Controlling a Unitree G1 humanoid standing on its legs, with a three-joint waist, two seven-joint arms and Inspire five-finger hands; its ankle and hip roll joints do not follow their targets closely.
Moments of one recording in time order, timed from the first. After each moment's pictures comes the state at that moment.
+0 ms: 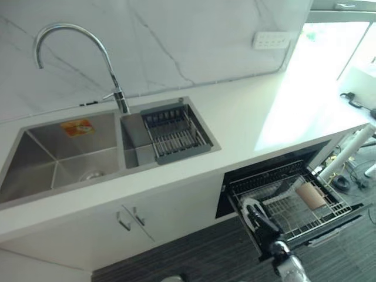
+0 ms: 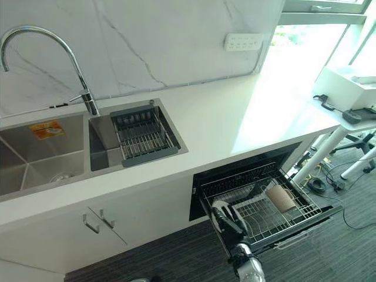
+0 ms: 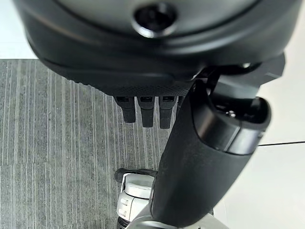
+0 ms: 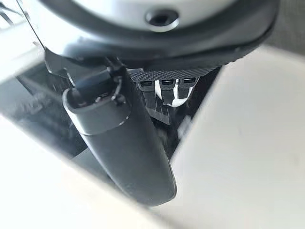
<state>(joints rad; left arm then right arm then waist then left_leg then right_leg) 0.14 0.23 -0.11 1.29 -0.45 -0.06 0.05 0.02 -0.19 0.19 0.66 1.18 -0.13 0.32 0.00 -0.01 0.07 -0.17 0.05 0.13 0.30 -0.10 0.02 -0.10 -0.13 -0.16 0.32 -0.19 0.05</state>
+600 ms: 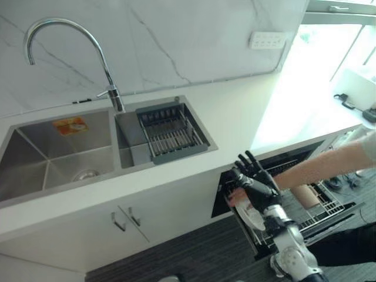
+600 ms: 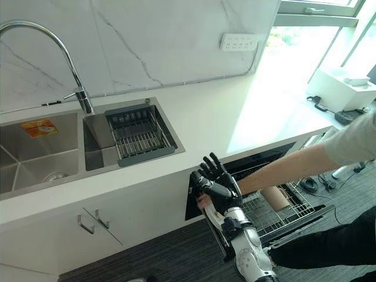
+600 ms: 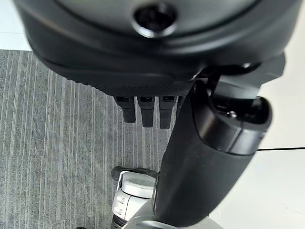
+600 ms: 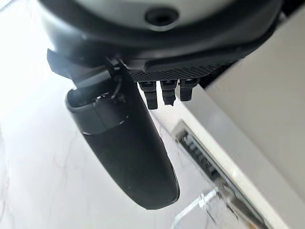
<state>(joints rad) 0.18 0.22 -0.07 1.25 -0.47 -0.07 0.08 0.02 -0.31 0.21 0.19 0.98 -0.20 0.13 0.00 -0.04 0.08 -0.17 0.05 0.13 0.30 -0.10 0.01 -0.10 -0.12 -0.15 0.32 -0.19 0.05</state>
